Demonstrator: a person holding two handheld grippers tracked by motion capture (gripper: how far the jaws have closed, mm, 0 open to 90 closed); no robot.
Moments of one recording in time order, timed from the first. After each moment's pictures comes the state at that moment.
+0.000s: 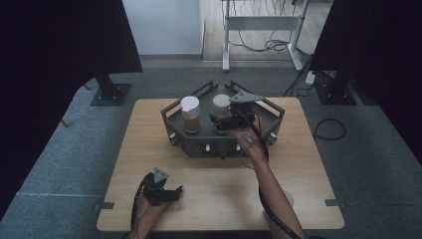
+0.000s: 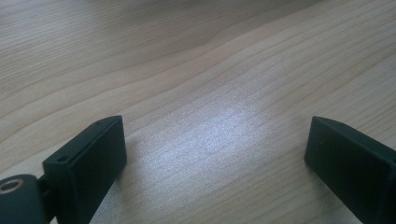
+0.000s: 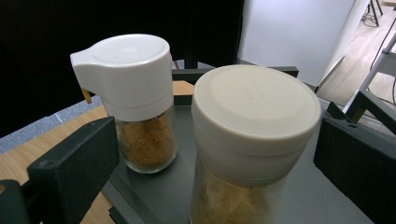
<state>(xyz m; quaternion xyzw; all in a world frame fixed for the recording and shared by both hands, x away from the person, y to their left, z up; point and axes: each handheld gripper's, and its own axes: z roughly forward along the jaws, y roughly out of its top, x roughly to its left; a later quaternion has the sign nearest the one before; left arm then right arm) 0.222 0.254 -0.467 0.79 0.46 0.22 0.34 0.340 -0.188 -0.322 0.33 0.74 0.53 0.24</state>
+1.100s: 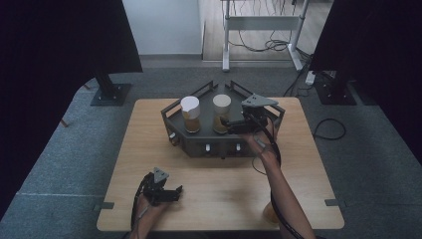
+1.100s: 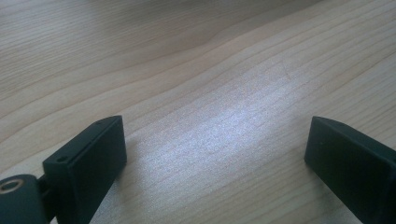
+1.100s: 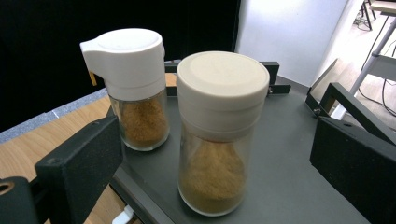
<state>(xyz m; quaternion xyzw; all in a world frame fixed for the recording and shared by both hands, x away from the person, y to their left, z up) 0.222 0.254 -0.468 0.79 0.46 0.22 0.34 0.319 -0.218 -0.319 0.33 0.74 0.53 0.25</state>
